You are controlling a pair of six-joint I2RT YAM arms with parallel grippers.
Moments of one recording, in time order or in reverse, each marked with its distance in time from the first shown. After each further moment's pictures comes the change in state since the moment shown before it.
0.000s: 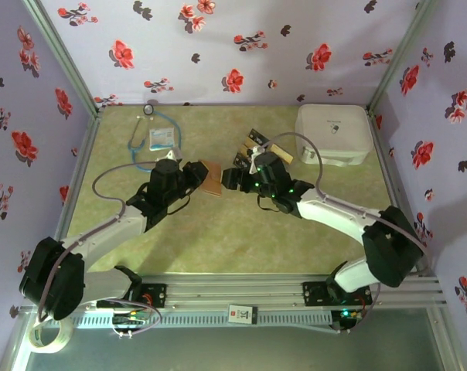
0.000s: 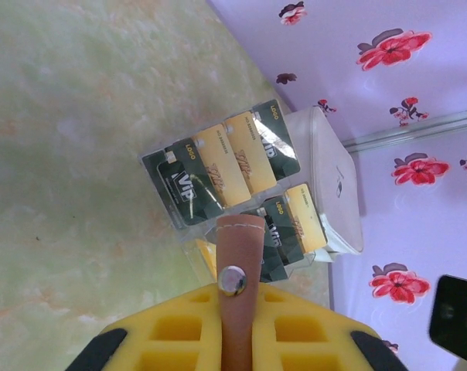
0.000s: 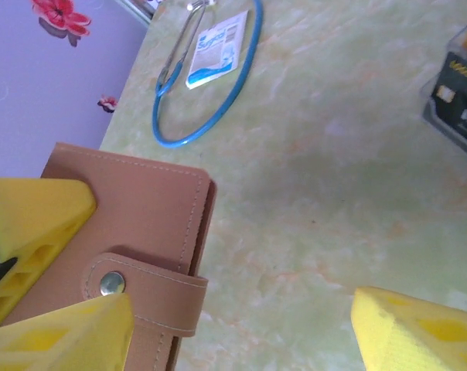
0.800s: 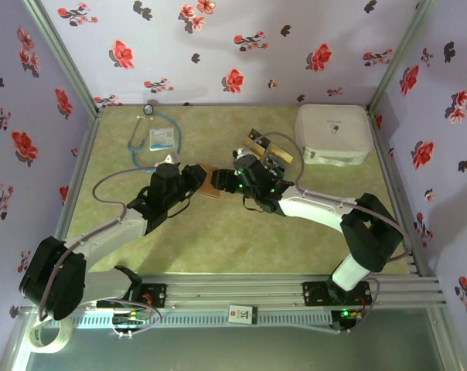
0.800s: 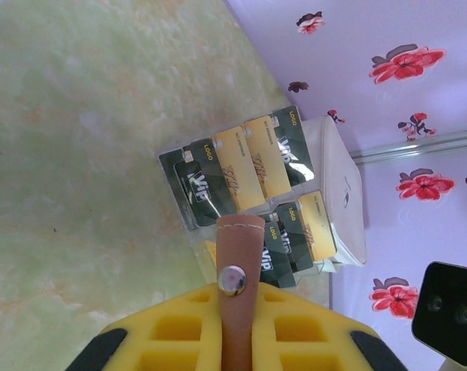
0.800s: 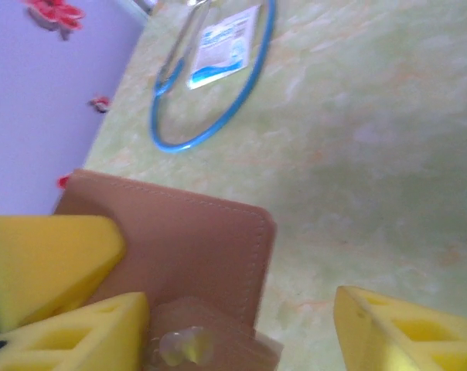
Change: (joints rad) left arm -0.003 -0.002 -0.050 0.041 -0.024 -0.052; right arm 0.072 0.139 0.083 -0.016 0.220 0.010
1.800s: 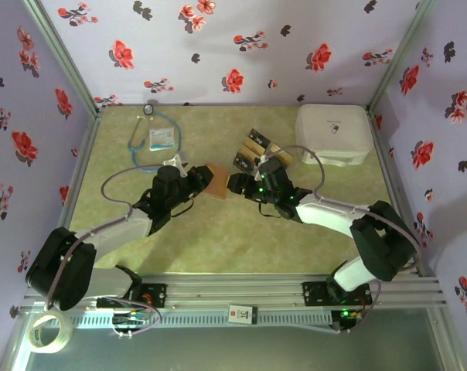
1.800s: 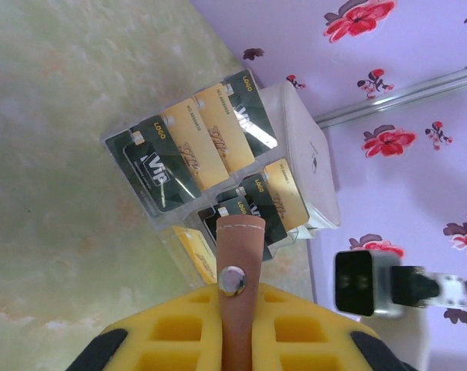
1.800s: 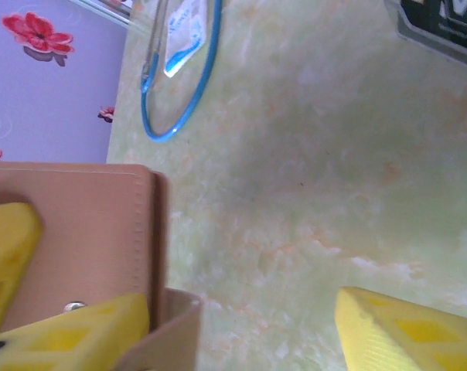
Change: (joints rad) left arm 0.000 0.073 -0.048 0.209 0.120 0.068; right arm -0.125 -0.101 -0.237 0.185 -0.298 0.216
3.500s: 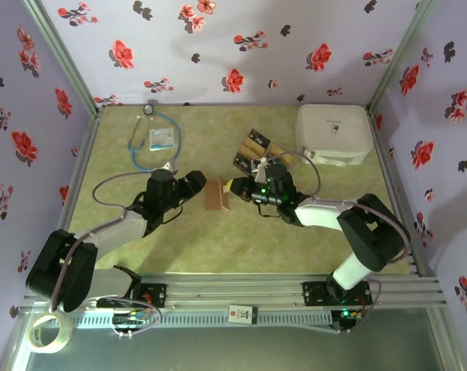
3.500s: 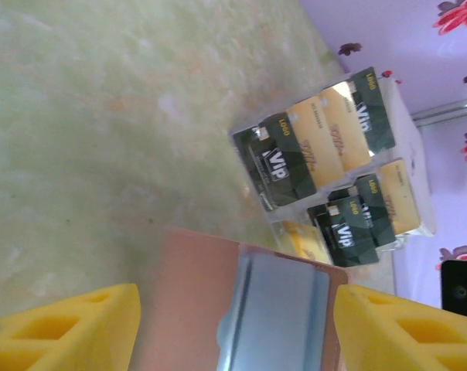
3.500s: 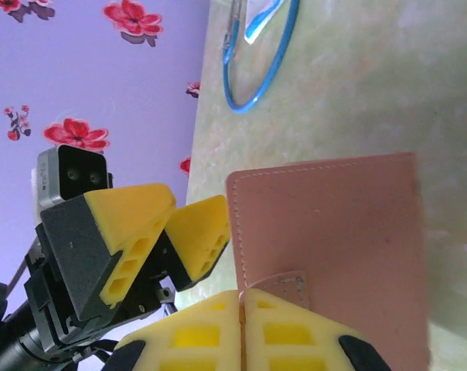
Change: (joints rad) left arm 0.105 -0.015 -0.067 -0.150 0.011 0.105; right arm -0.038 0.078 -0.094 0.359 -0.245 0.151
